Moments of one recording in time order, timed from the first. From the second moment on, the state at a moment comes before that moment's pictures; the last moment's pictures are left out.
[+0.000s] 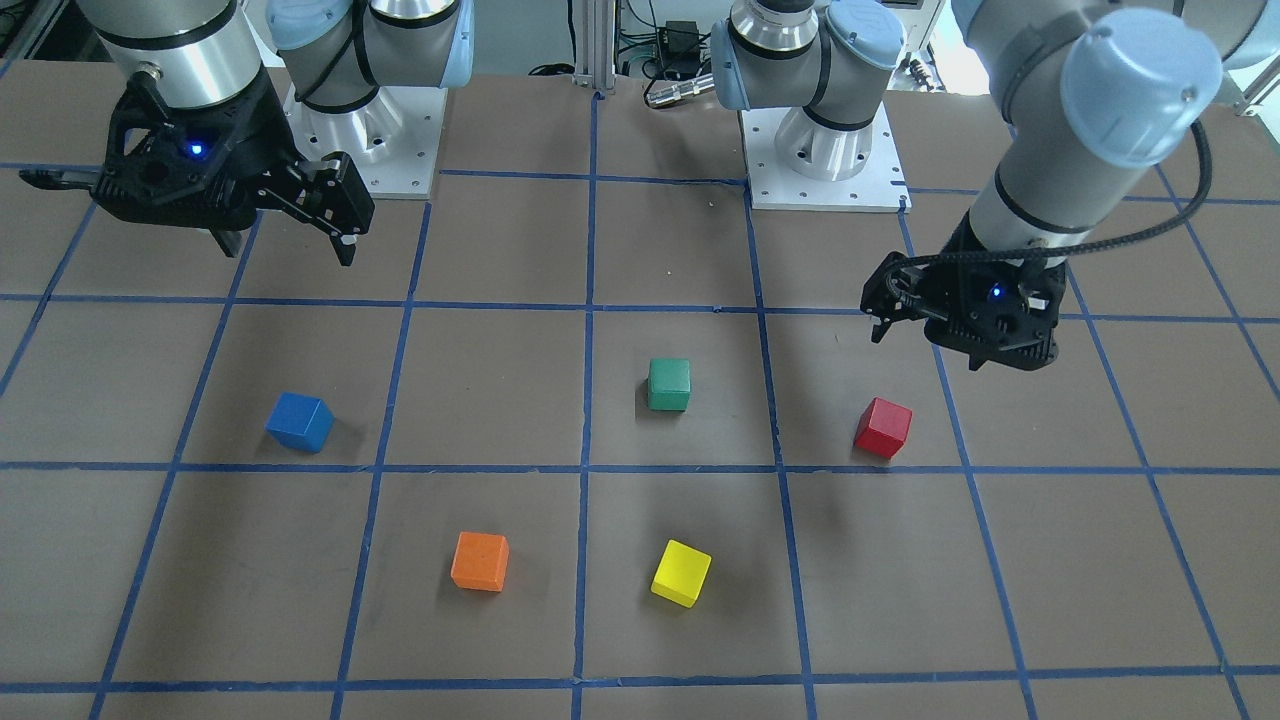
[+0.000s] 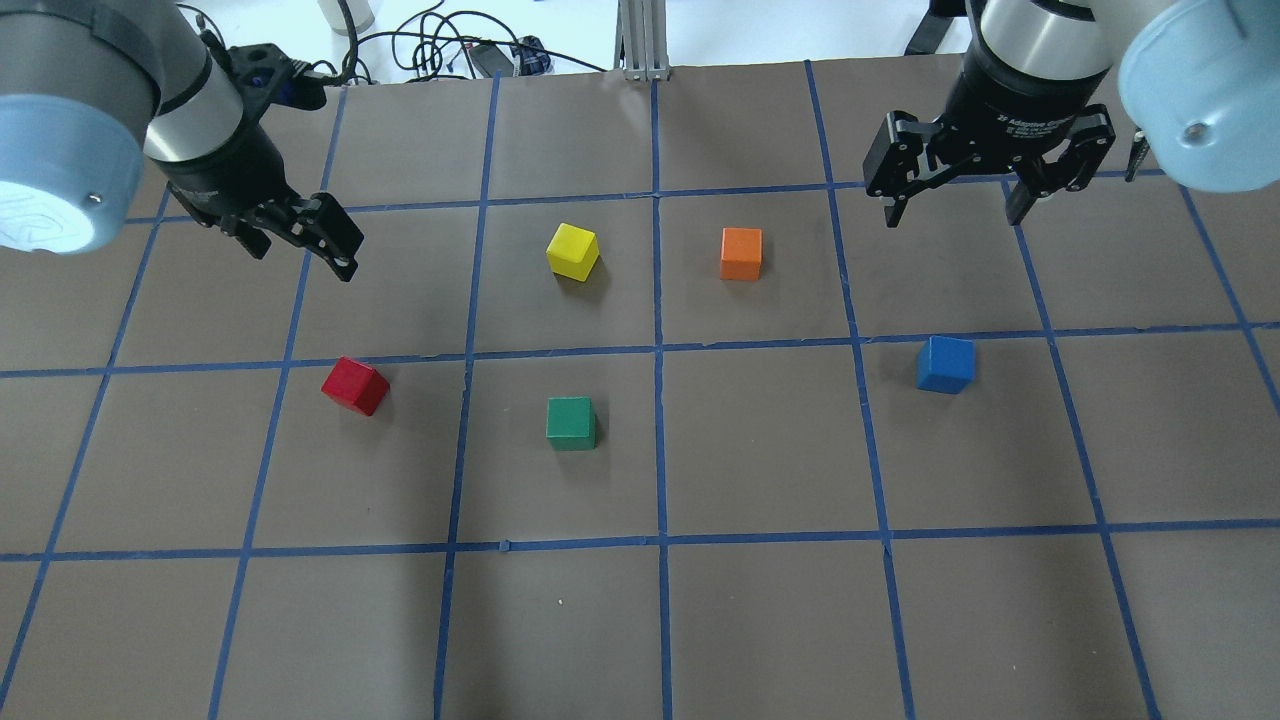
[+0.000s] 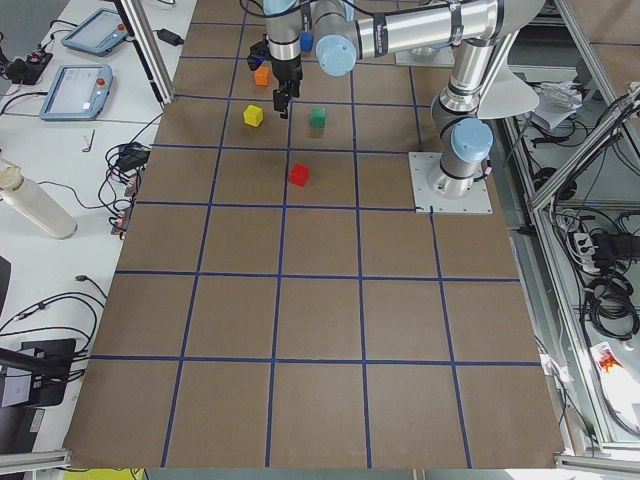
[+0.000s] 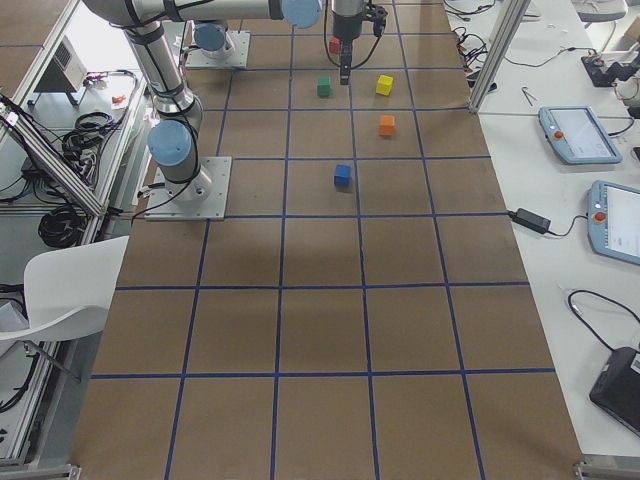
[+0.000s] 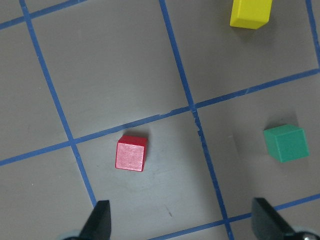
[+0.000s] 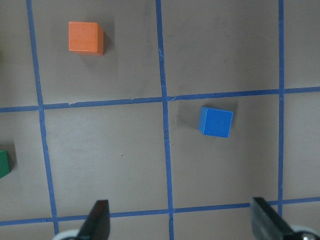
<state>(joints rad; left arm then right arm) -1.43 -1.67 -1.70 -1.35 1.59 0.50 1.59 -1.57 1.56 -1.59 -1.60 0.07</state>
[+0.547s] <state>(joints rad) -1.36 -1.78 -1.98 -0.97 1.60 0.68 1.59 -1.57 1.56 -1.60 -1.60 0.07</state>
